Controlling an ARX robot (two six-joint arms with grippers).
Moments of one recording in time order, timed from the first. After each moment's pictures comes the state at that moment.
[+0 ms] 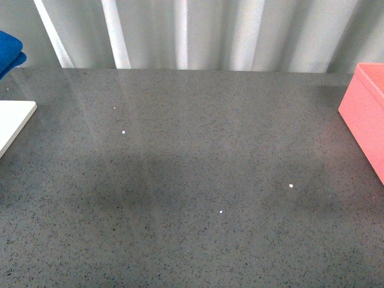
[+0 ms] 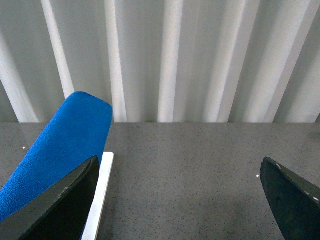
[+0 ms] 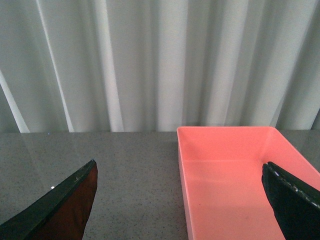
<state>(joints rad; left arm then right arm) 0.00 0.00 0.02 0.00 0.00 0.00 0.00 0.00 0.02 0.00 0.00 -0.01</state>
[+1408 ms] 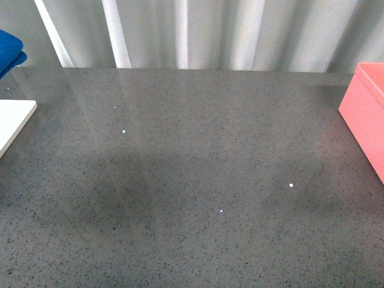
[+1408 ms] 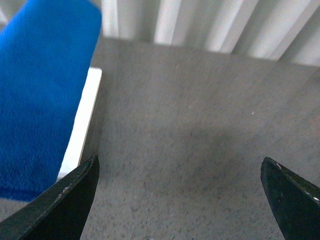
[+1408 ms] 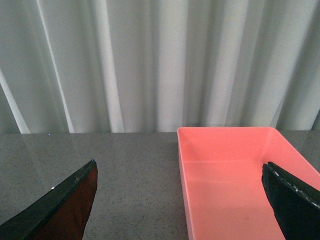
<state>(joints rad) 0.10 0.37 0.12 -0.11 0.12 -0.09 0.00 0.00 0.02 0.00 0.00 -0.01</state>
